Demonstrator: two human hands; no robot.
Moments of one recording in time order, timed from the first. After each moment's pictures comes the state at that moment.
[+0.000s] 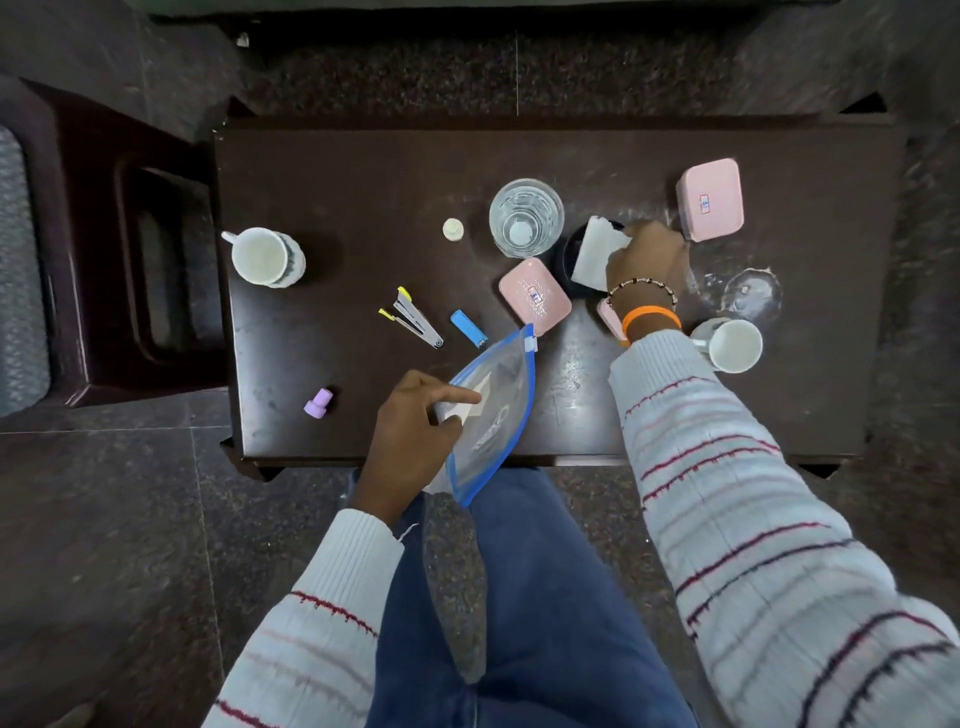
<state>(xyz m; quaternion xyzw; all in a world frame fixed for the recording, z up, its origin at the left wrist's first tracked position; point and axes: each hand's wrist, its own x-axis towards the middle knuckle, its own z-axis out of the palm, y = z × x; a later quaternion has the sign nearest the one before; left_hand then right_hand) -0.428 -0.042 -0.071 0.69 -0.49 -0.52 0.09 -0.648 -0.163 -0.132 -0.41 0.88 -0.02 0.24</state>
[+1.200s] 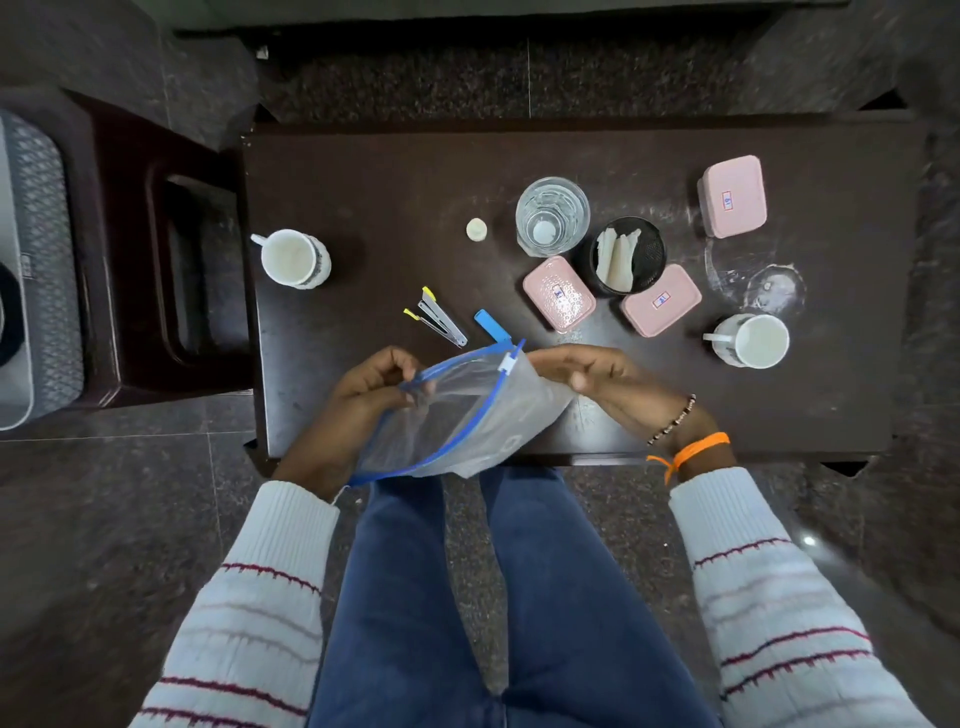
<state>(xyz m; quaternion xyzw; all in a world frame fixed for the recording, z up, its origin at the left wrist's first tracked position) -0.358 -0.061 -0.064 0.58 -0.31 -0.72 0.21 -0.621 -0.057 -0.107 -0.34 0.42 -0.20 0.82</state>
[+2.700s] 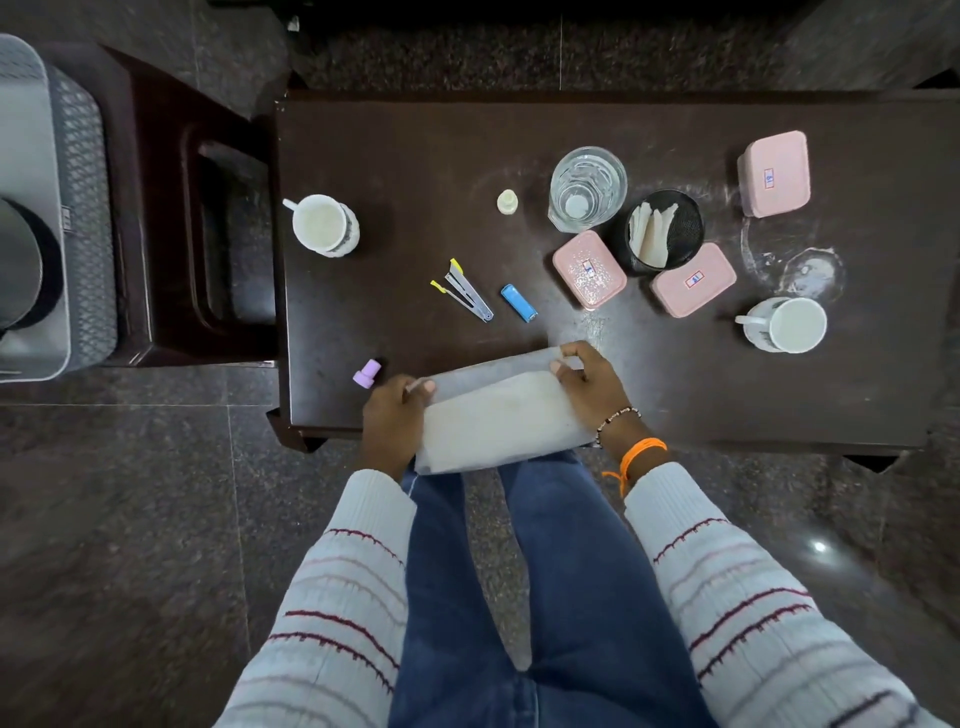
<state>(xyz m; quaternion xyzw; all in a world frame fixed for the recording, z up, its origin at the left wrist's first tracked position) -0.351 0.000 -0.137 0.81 -0.34 -0.48 0.09 -0.561 -0.022 -0.147 -0.37 0.73 -0.09 0.57</state>
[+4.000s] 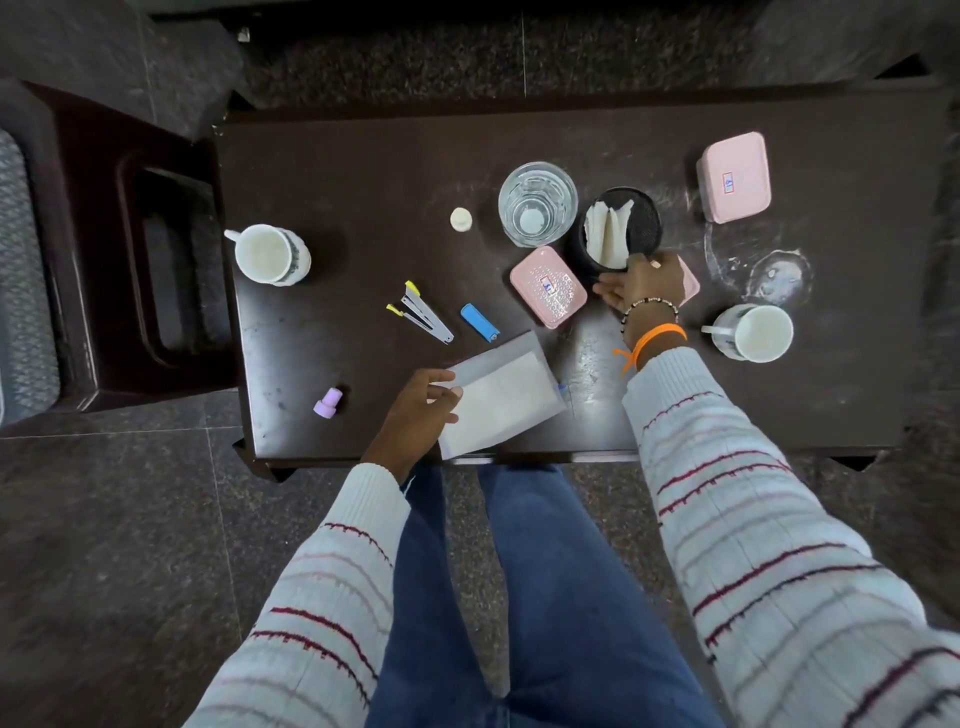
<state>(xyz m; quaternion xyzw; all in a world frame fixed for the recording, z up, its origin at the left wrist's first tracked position) -0.406 -0.038 -0.146 0.71 -0.28 -0.65 0.03 -0.645 -0.141 -0.185 -0.01 0.80 -0.33 0.50</state>
